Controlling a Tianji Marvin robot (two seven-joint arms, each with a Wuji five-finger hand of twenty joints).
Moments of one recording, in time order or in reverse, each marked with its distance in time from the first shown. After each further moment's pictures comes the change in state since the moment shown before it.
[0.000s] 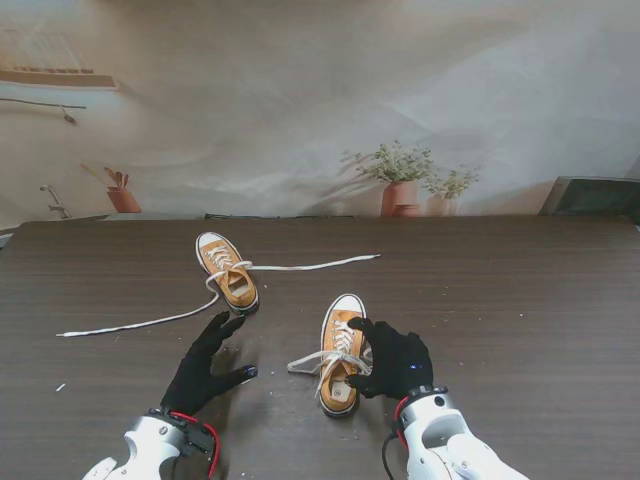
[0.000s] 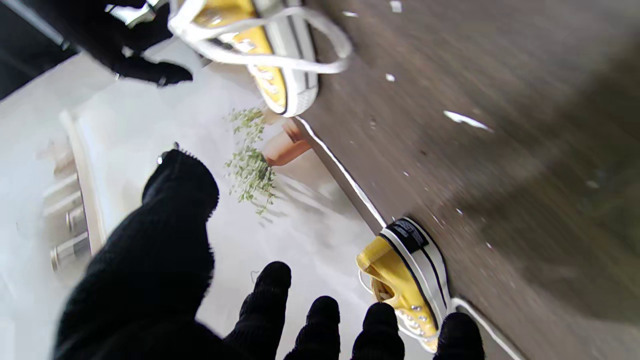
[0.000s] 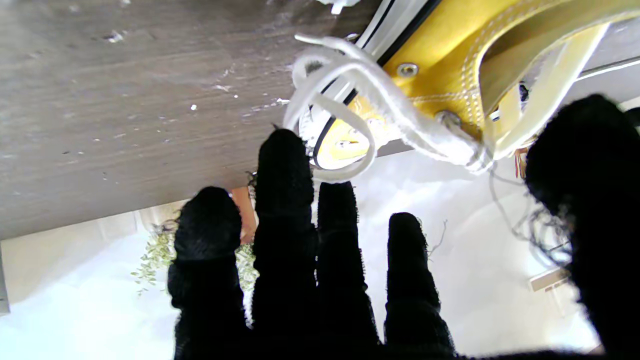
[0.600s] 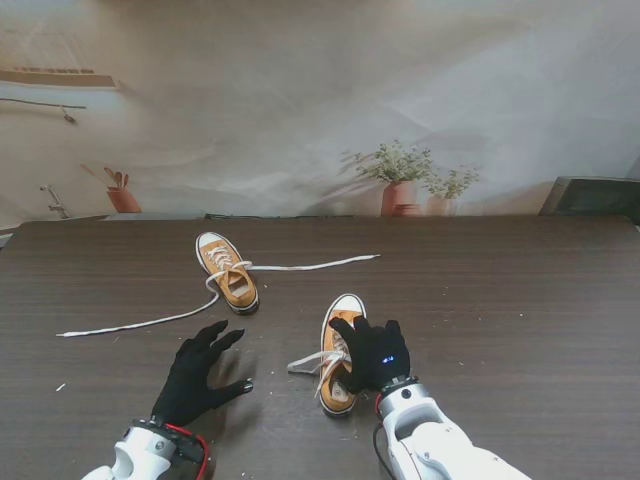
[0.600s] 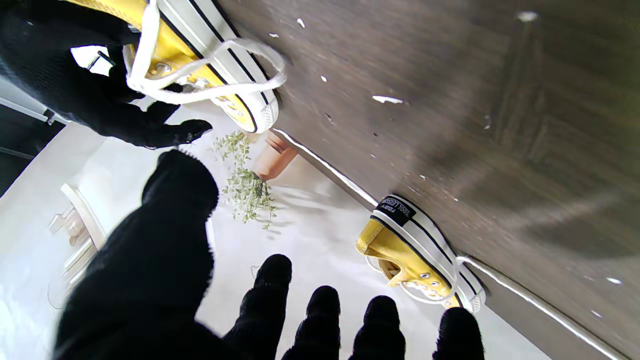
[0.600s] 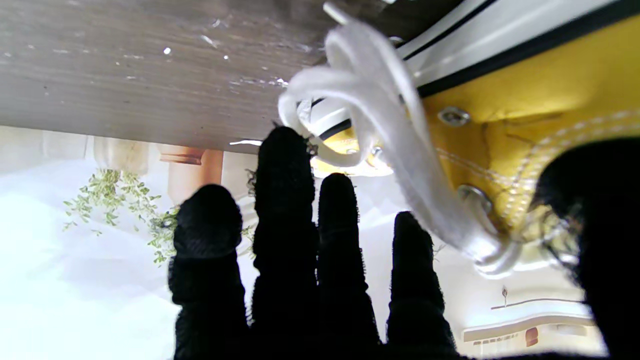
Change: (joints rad) left arm 0.032 0.022 -0.016 0.010 0.273 -0.014 0.124; right arm 0.221 0.022 -0.225 0.182 -0.201 0.122 -0.025; left_hand 0.000 0.000 0.000 0.002 0.037 0.000 0.019 0.011 0.050 0.001 0.047 0.000 0.042 0.013 0.010 0.000 0.024 0.000 0.013 0.021; right_hand -0.012 0.022 -0.029 0.000 0.004 -0.042 0.013 0.000 0.002 0.000 0.000 0.000 0.026 0.000 0.000 0.000 0.057 -0.006 0.000 0.000
